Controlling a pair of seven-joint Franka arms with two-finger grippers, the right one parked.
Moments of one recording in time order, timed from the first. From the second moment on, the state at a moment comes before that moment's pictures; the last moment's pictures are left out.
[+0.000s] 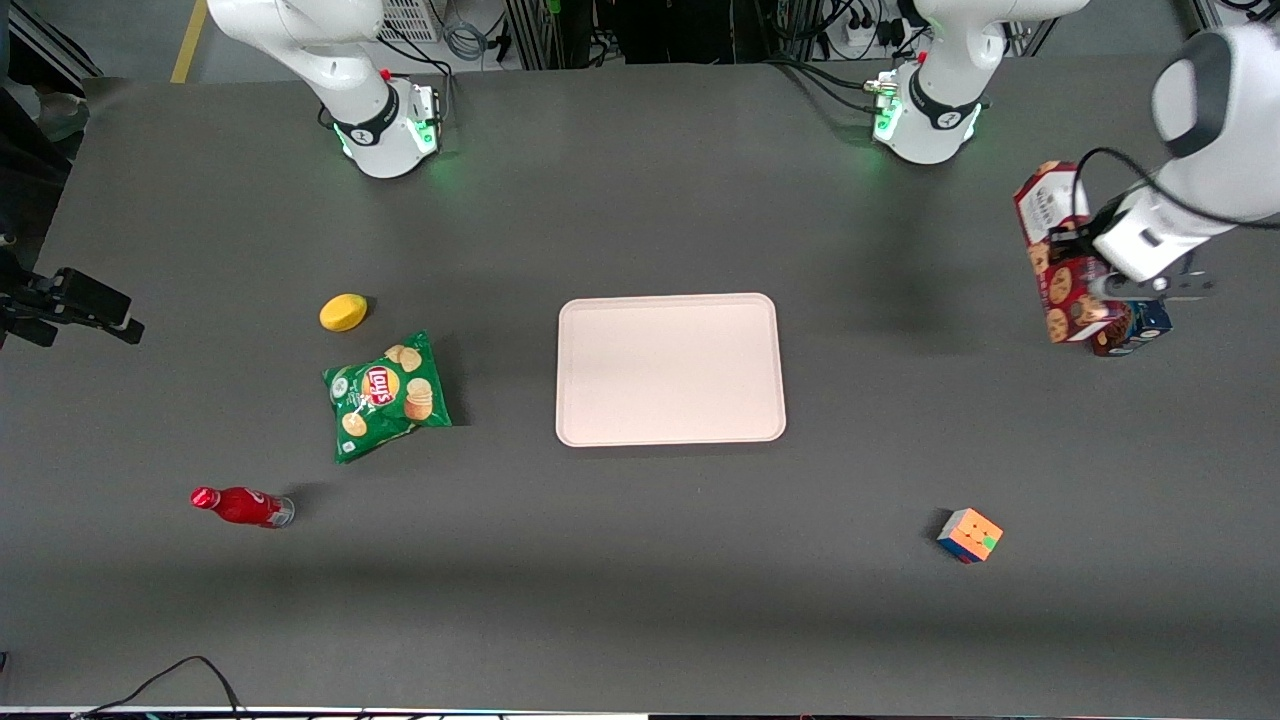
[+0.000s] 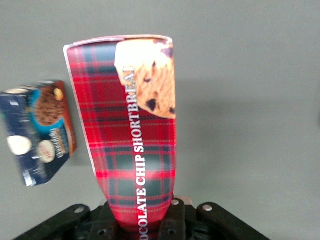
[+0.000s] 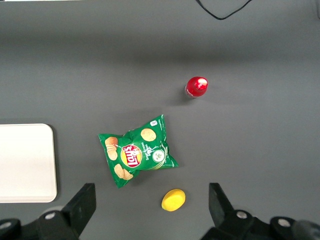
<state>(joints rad) 0.02 -0.22 0.07 -2.26 0.03 1.82 0.08</state>
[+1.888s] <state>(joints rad) -0.04 0.38 -0.64 -1.89 0.17 2.17 -0.80</state>
